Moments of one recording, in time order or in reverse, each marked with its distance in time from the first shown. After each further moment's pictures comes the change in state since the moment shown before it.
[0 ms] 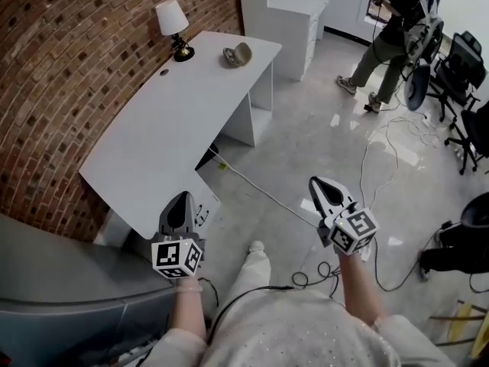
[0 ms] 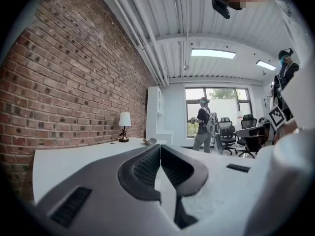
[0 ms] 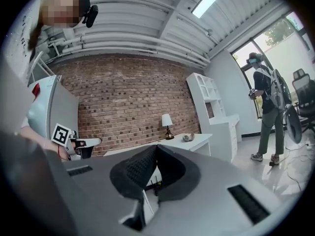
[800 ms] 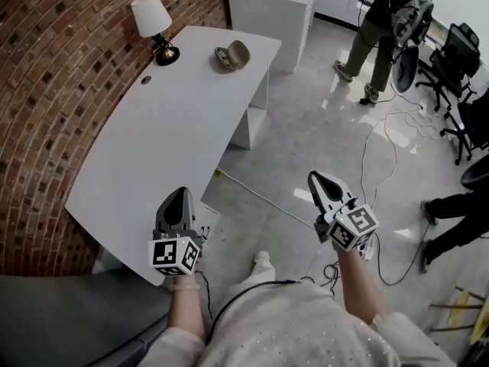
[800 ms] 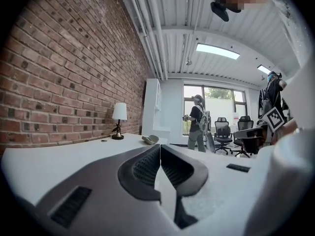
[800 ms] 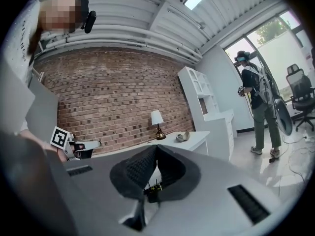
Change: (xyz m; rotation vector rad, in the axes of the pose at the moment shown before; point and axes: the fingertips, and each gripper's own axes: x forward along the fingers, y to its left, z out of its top) left arm 0.159 0.086 -0.012 -0.037 0.050 -0.099; right arm 0.149 -0.058 0.000 0.054 0.013 -0.096
